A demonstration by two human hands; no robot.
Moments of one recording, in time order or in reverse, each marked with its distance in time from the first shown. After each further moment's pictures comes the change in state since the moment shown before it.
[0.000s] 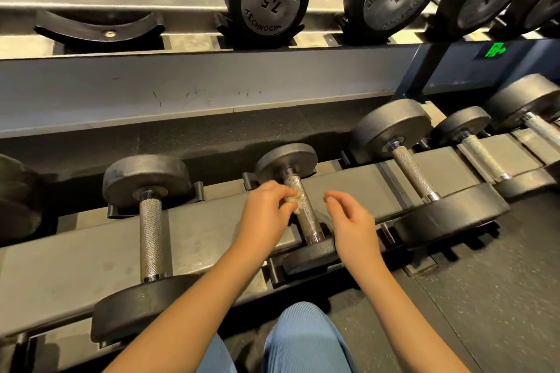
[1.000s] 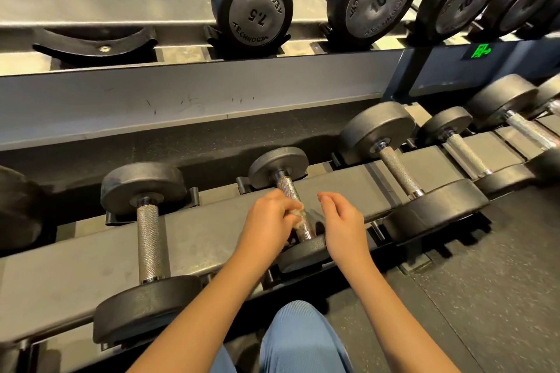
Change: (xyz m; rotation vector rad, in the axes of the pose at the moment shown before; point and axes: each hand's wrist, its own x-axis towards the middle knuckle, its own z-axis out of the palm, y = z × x) left_hand -0.007 0.016 0.006 0.076 -0.112 0.013; right_hand 0.002 0.003 0.001 -0.057 0.054 0.025
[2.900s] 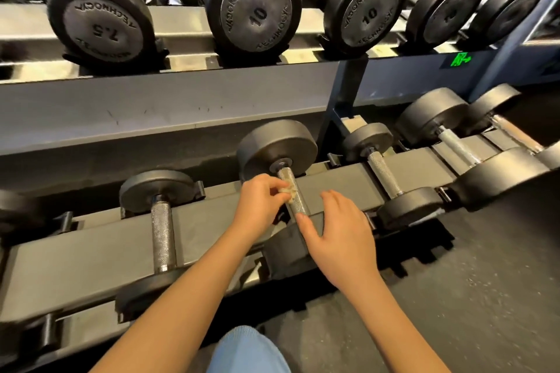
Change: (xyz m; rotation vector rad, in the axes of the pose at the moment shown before) left_hand 0.112 0.127 0.144 -0.117 0.060 -0.124; right_hand 0.074 0.052 -0.193 -0.751 -0.052 -0.286
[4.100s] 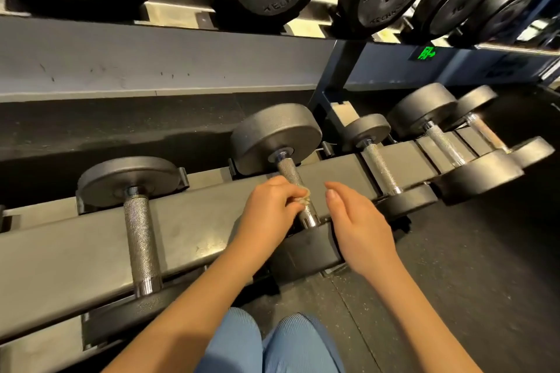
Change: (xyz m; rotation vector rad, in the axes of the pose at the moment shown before) left_hand -0.010 -0.007 0.008 -0.125 -0.060 0.205; right_hand 0.024 -0.003 -0.007 0.149 -0.097 0.149
